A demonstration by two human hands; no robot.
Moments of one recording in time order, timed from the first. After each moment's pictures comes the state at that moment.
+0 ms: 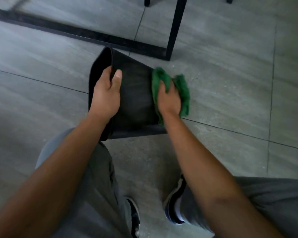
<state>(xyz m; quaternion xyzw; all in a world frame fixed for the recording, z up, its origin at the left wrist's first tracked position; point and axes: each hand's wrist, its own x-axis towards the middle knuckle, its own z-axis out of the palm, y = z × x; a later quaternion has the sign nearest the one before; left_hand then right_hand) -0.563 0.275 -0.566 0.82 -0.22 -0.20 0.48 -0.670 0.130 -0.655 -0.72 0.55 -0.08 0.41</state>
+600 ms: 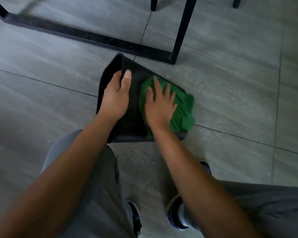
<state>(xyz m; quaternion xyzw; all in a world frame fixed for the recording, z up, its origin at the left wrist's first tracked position) -0.564 0.268 -0.560 0.81 -0.21 -0.23 0.49 -0.650 0.185 -0.624 -0.77 0.50 -0.08 0.38</state>
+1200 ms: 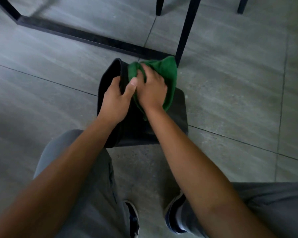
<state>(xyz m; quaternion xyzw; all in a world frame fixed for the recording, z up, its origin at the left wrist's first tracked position) -0.571 0.278 -0.564 0.83 -0.20 -0.21 0.48 -0.604 0.166 -0.611 -0.83 0.39 -0.19 0.35</state>
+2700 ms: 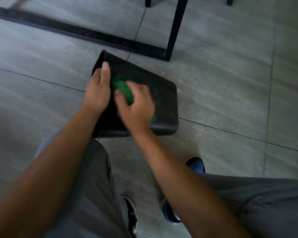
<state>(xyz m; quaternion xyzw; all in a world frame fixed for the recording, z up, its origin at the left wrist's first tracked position) -0.546 0.280 -0.563 0.83 -0.13 -0.23 0.49 -0.651 0.227 -0.607 -0.78 0.37 -0.29 0.41</state>
